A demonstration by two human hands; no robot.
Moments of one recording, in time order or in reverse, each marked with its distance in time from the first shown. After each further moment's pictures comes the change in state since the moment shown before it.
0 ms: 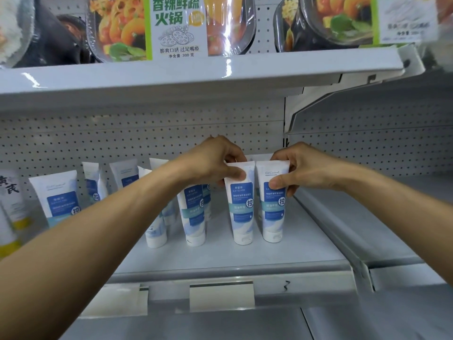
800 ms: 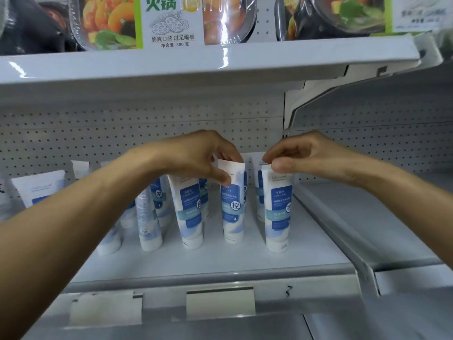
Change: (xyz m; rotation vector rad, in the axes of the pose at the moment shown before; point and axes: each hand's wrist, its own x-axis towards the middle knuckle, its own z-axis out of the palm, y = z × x) left_hand -0.008 0.001 -0.028 0.295 -0.166 0.073; right_hand -0.009 -0.004 -0.014 0.080 0.012 -0.134
